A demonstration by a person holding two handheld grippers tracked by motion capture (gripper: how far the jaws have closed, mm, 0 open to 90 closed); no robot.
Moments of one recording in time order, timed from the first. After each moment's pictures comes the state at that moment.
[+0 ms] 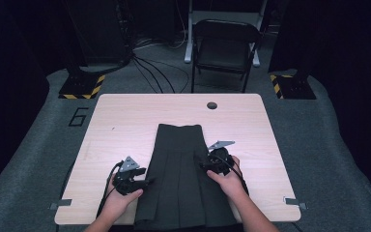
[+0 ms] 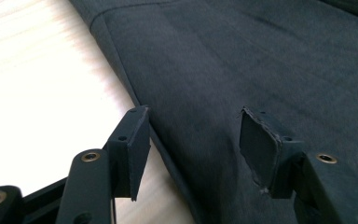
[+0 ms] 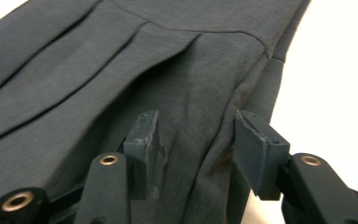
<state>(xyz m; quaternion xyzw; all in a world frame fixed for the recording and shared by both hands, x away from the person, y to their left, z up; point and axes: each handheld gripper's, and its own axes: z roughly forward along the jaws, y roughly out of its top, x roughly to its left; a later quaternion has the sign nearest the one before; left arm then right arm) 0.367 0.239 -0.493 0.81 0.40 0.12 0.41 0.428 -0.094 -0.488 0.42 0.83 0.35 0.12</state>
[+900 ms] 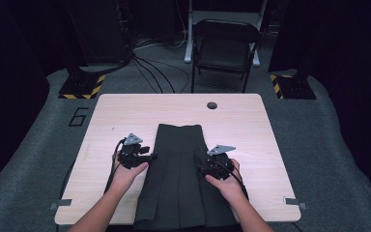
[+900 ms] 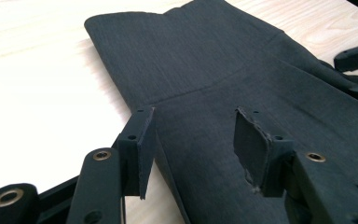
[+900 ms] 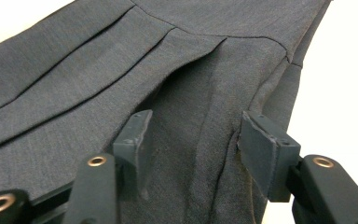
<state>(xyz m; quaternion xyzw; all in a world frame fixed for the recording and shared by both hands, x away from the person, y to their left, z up) 0.431 0.231 -0.468 0.78 0.43 0.13 0.43 0.411 -0.091 -0.489 0.40 0.83 0.37 0.13</state>
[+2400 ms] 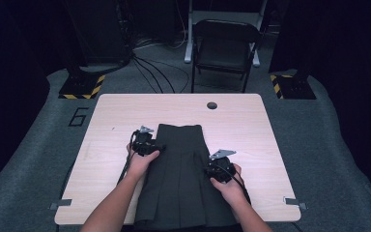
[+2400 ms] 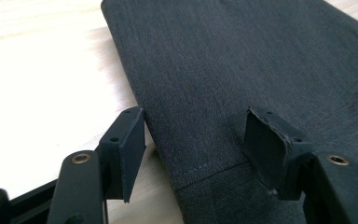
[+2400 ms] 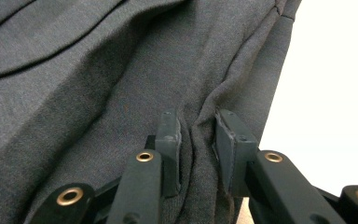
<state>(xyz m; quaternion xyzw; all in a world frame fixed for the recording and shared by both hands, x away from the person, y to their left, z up) 0.497 0.206 -0.512 0.77 0.49 0.13 0.39 0.412 -0.102 -0.513 0.41 0.83 0.34 0.14</state>
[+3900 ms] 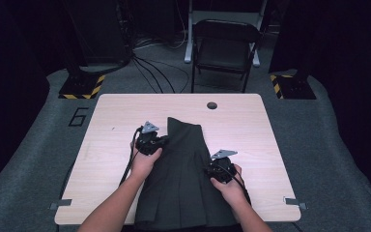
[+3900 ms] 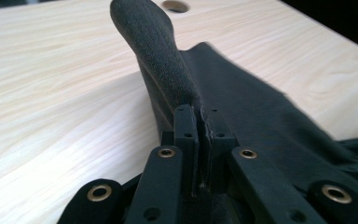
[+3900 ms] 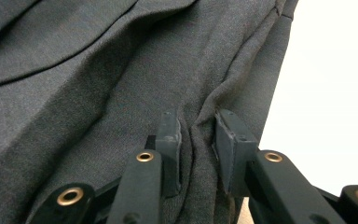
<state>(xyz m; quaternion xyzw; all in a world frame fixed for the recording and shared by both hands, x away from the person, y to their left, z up) 0.464 0.179 -0.459 0.77 0.41 0.15 0.47 0.411 -0.102 -0.515 0.42 0.82 0.36 0.13</state>
